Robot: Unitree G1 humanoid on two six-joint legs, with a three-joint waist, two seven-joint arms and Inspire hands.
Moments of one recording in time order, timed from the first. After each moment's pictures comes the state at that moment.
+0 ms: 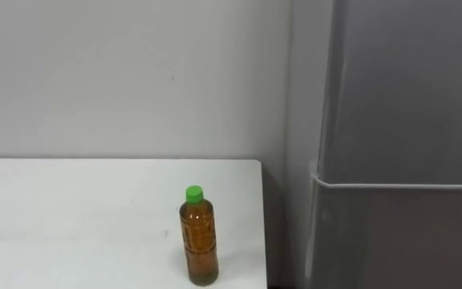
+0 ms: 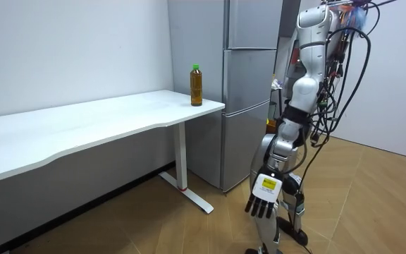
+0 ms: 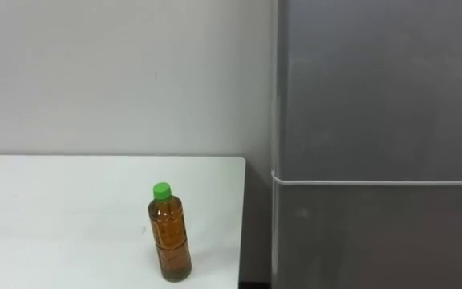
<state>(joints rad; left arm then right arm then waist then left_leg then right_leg) 0.29 0.18 0.10 1.13 -0.22 0.09 -0.02 0.18 -0.20 -0.09 1.23 0.58 0.08 0.16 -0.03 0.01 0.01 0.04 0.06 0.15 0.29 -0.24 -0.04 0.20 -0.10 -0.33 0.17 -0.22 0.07</state>
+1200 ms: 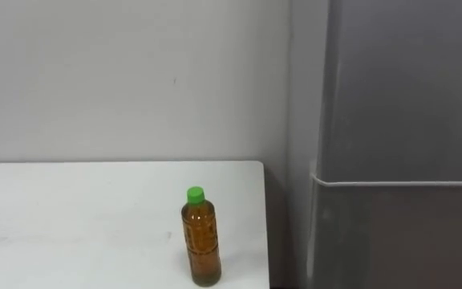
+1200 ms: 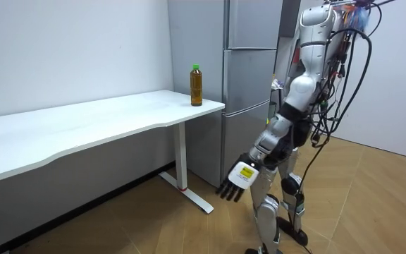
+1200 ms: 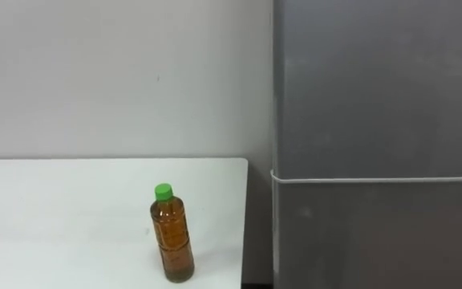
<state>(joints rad) 0.21 0.18 0.18 1.01 -0.36 -0.02 0.00 0.17 -0.21 -0.10 1.24 0.53 0.02 0.18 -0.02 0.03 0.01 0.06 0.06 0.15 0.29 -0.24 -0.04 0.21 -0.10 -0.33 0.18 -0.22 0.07</state>
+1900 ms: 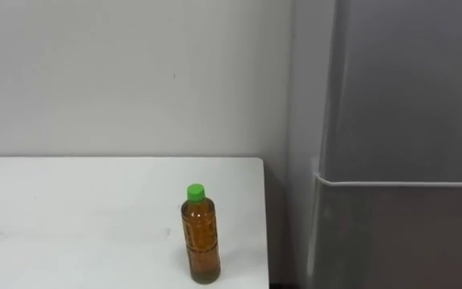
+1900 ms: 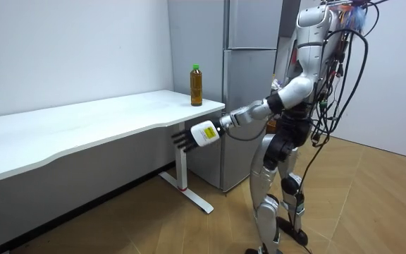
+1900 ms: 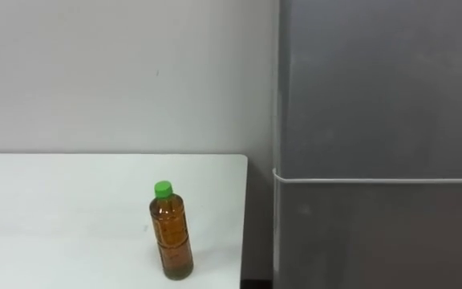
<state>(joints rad) 0.21 0.17 0.22 0.36 -0.39 -0.08 0.12 0.16 -0.22 -0.13 1.24 0.43 0.00 0.21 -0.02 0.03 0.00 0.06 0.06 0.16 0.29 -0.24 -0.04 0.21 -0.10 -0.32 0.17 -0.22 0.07</state>
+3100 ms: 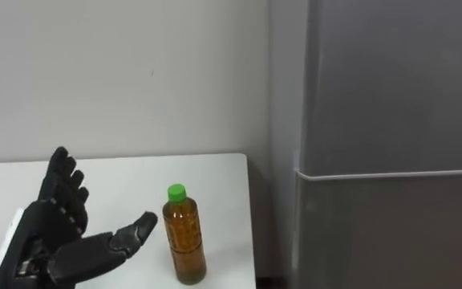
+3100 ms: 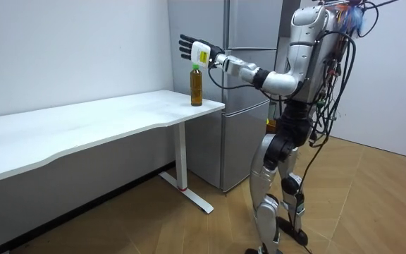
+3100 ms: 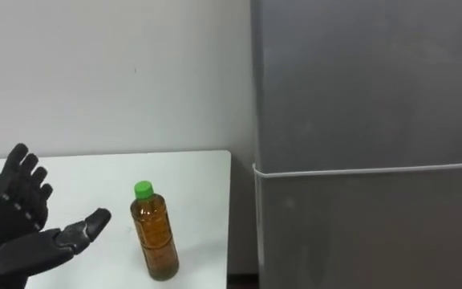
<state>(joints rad) 0.05 0.18 0.13 -0.31 -0.38 0.00 0.00 0.13 -0.20 -0.14 1.24 0.41 0.02 0.23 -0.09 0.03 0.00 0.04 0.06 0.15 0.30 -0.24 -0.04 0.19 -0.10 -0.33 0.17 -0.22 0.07</state>
